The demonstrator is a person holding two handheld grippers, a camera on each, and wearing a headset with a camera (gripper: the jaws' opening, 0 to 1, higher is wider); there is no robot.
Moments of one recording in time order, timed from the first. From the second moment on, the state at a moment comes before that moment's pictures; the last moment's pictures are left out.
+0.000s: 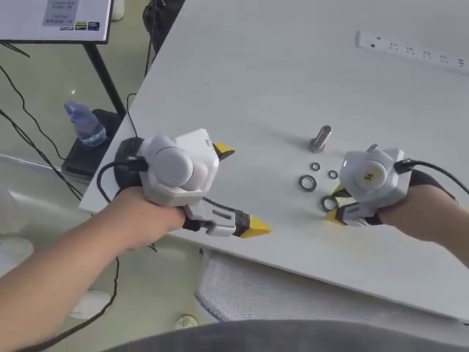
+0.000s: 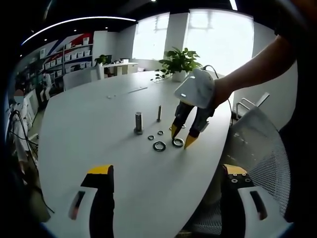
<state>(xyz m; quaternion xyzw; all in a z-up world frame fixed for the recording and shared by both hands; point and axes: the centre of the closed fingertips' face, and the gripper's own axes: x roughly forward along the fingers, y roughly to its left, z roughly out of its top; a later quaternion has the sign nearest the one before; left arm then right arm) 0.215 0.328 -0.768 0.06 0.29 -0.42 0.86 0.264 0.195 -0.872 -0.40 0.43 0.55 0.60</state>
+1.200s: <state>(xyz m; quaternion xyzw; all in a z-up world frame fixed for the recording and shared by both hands) 0.212 0.323 -0.761 0.05 0.29 -0.39 0.87 0.274 0.194 -0.881 -0.45 0.45 0.55 0.54</state>
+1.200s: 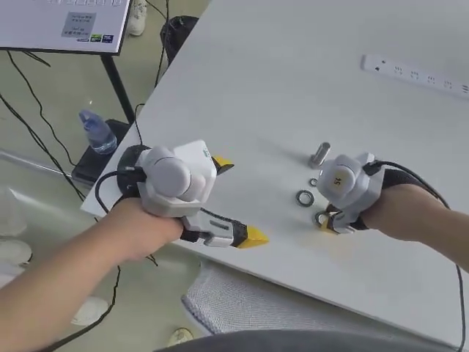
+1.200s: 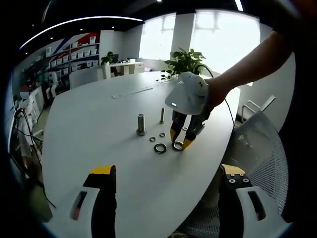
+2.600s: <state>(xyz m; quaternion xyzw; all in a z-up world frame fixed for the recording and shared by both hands) 0.215 0.321 -0.758 0.07 0.29 -0.40 0.87 0.298 0.182 -0.794 -0.40 0.47 0.53 0.58</state>
